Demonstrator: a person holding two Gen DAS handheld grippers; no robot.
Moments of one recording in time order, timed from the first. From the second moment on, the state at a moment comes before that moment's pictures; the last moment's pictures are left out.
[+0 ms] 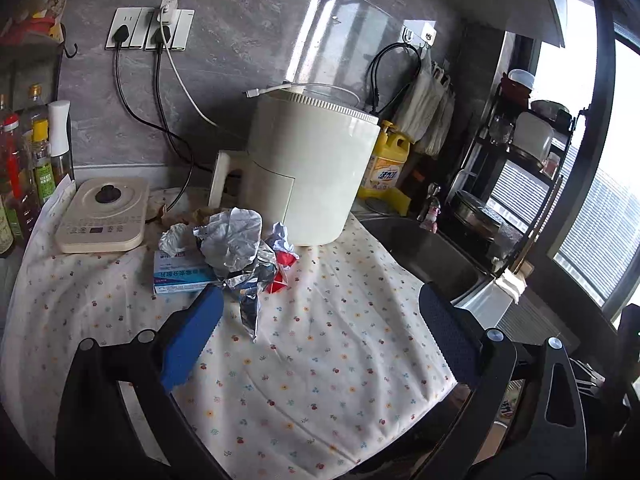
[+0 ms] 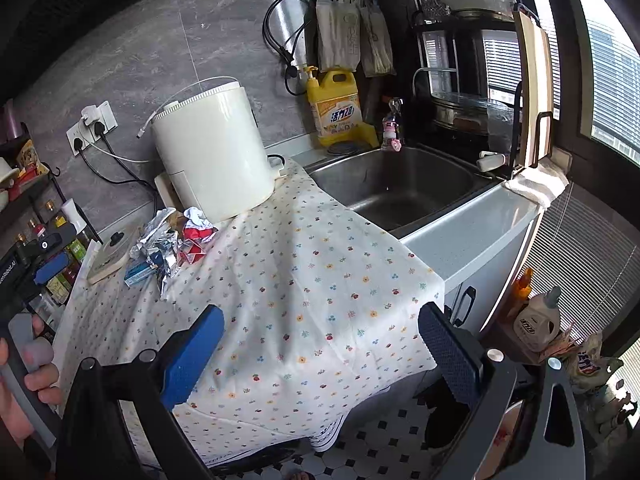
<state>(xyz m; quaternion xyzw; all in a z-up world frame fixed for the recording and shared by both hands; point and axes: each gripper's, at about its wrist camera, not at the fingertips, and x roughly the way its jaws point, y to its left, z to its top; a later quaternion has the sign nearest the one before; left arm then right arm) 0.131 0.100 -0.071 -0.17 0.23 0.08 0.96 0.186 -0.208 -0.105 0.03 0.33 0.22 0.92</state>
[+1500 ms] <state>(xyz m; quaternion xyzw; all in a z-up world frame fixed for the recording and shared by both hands) 0.260 0.220 -0.137 -0.22 0.35 0.02 0.91 0.261 -0.073 -0.118 0.01 0.38 0.20 0.90</state>
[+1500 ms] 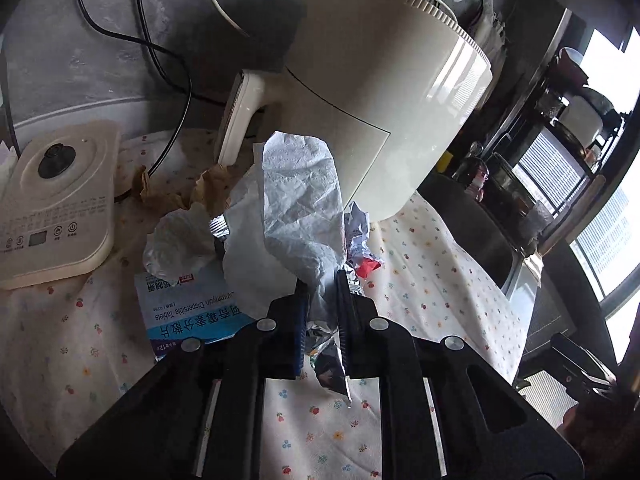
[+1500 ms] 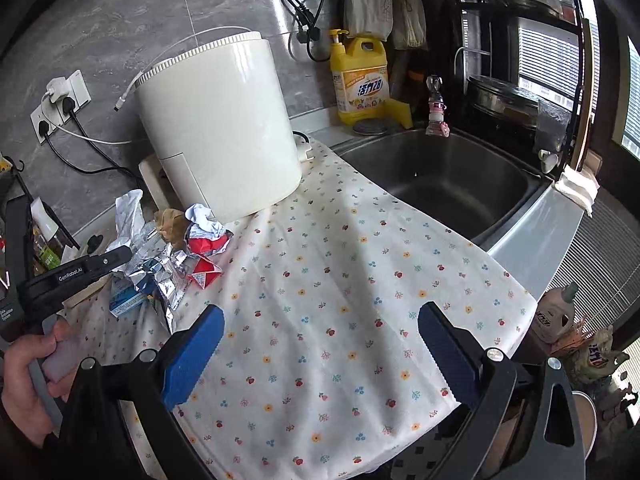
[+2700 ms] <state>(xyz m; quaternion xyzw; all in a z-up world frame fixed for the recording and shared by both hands) 0.143 0.281 -0.116 -0.25 0.31 0.20 0.89 0.362 0.077 -0.180 -0.05 0.45 0.38 0.80</state>
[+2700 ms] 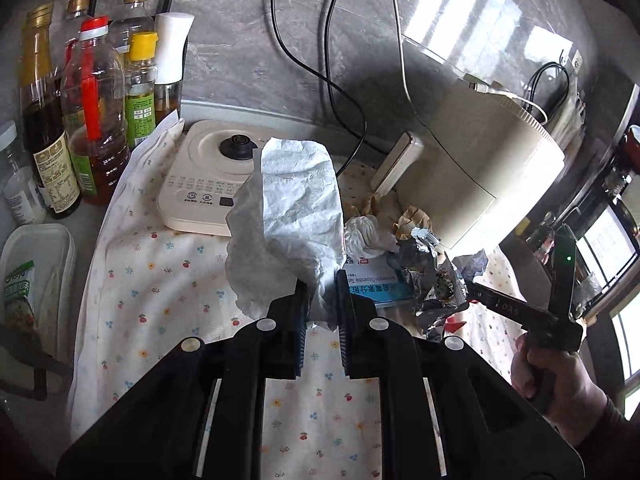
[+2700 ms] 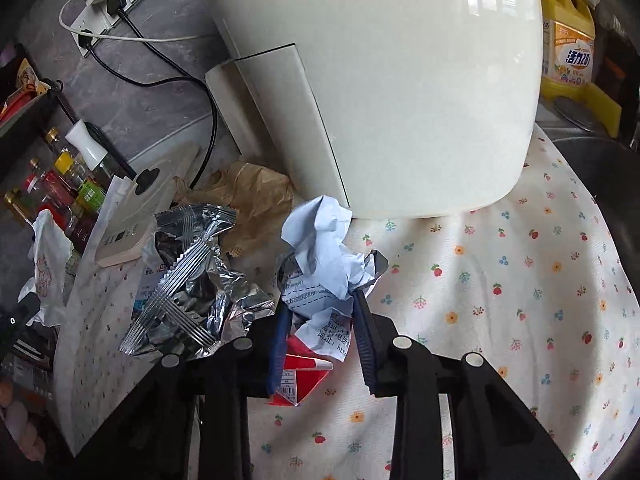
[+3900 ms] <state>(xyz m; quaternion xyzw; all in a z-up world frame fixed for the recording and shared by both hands) 0.246 0.062 -0.105 -0.14 0.34 -0.21 0.91 0.174 -0.274 -0.124 0.11 0.40 -0.01 0.91</state>
